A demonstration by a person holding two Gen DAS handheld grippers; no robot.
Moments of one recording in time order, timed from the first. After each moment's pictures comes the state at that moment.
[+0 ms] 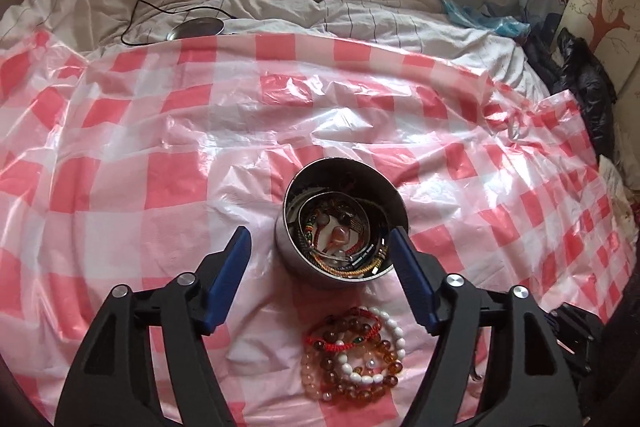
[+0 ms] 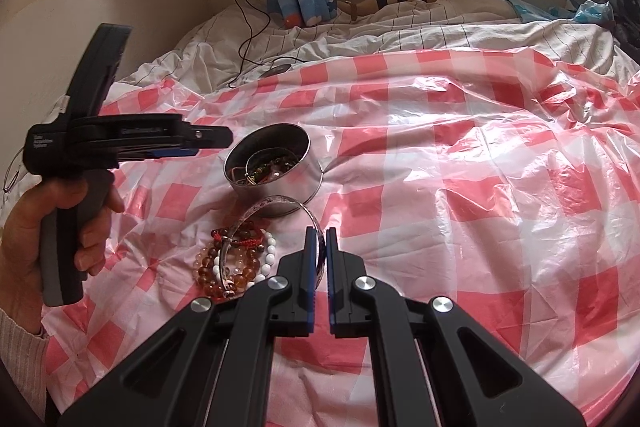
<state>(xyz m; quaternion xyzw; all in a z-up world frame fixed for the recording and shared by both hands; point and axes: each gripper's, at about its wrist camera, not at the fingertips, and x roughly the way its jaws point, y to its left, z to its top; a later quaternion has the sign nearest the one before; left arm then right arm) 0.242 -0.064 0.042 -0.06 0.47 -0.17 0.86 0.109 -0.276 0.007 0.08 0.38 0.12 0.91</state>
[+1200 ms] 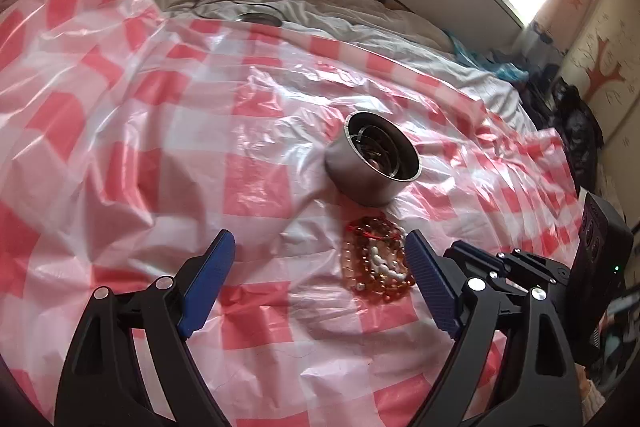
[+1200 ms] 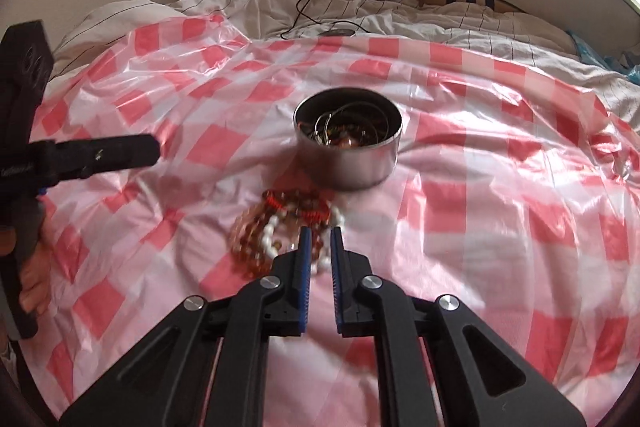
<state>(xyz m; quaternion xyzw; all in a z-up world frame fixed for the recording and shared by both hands) 0.143 0.000 0.027 -0.11 0.43 -0.16 0.88 0.106 -0.209 -0.009 -0.03 0.42 0.18 0.89</state>
